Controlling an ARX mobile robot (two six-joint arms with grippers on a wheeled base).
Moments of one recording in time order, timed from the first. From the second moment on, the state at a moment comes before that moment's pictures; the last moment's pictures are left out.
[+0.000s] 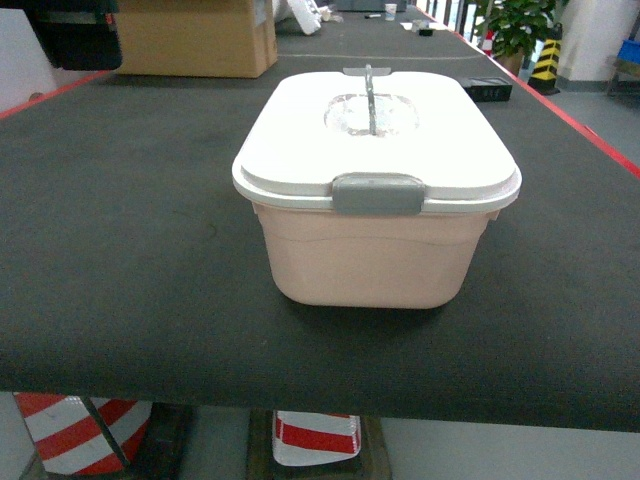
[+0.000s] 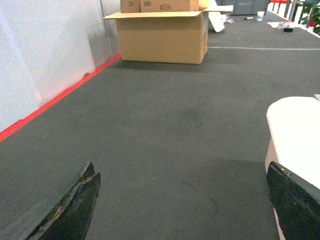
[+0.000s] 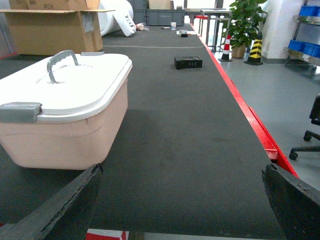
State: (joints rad) left arm -0.32 1.39 0.68 0.67 -0.52 0.03; right arm 0.00 0.00 0.01 -0.01 0.00 0.00
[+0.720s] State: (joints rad) left arm -0.17 1.15 0.33 0.80 -0.18 0.01; right arm 0.00 0.00 0.01 -0.01 0.00 0.00
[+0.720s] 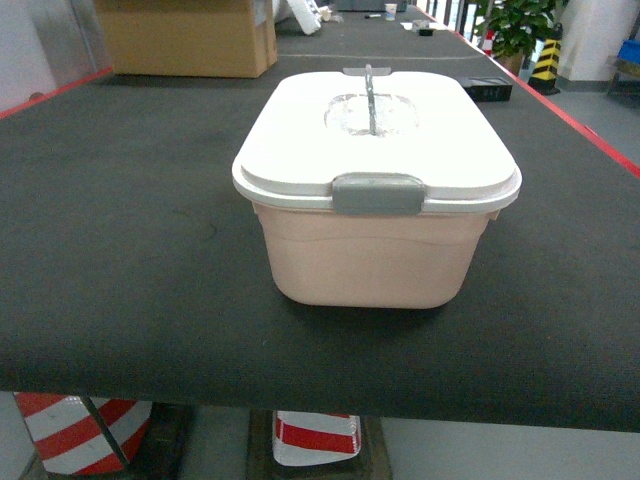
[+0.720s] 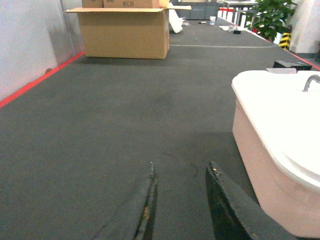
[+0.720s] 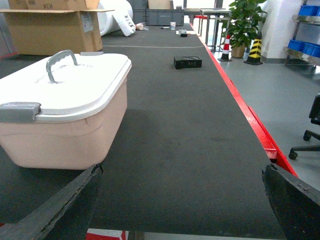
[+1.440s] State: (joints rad) left arm 0.00 0.67 0.05 0.60 0.00 0.00; right arm 0.00 0.00 0.01 -0.01 0.00 0.00
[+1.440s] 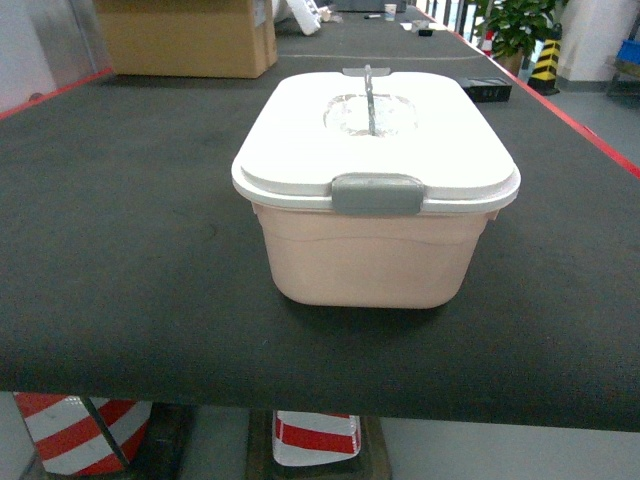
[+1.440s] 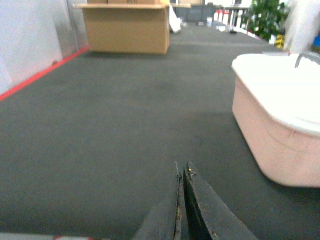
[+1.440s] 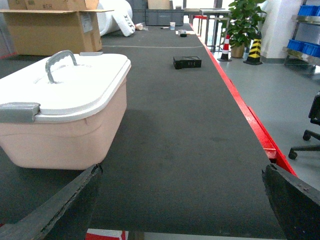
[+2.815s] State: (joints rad) left arm 0.00 0.17 0.01 0.18 0.00 0.00; right arm 0.00 0.00 0.01 -0.01 0.00 0.00
